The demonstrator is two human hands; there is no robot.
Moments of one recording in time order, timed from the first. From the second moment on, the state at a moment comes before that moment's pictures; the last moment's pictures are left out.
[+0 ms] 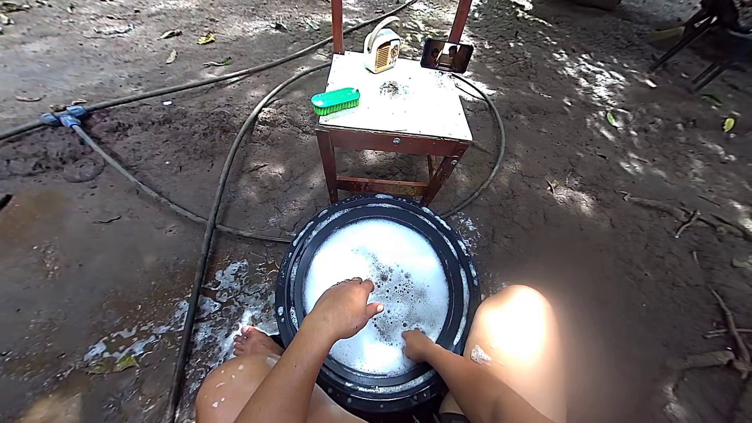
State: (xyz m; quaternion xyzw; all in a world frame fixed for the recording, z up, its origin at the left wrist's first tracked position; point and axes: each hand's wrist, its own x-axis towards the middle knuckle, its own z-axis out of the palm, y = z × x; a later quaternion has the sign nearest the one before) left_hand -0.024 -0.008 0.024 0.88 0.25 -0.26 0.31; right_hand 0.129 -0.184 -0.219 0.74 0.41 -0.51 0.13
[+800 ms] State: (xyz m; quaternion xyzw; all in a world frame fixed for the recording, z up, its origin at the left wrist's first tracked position) left_hand -0.026 -0.009 0.025 0.88 0.25 -0.26 0.31; right_hand 0.127 -0.183 -0.217 0.75 0.40 -0.52 0.13
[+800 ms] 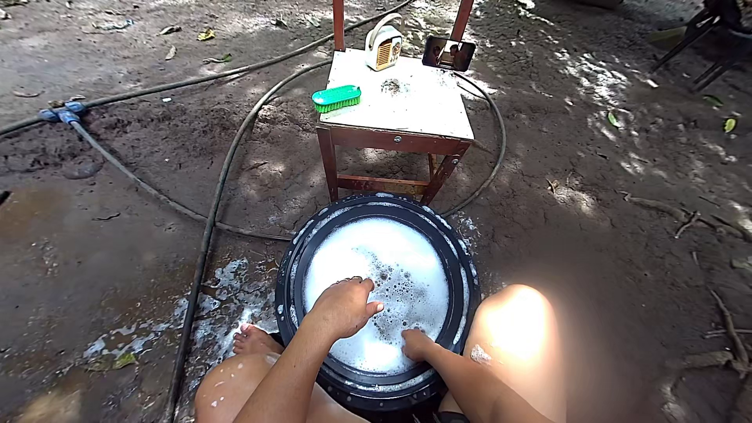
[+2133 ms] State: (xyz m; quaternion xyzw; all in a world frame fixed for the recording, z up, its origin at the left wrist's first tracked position) left_hand -0.054 -0.002 0.021 0.89 0.25 -0.19 0.32; right_hand 0.116 -0.162 -0.194 0.83 0.22 -0.44 -0.25
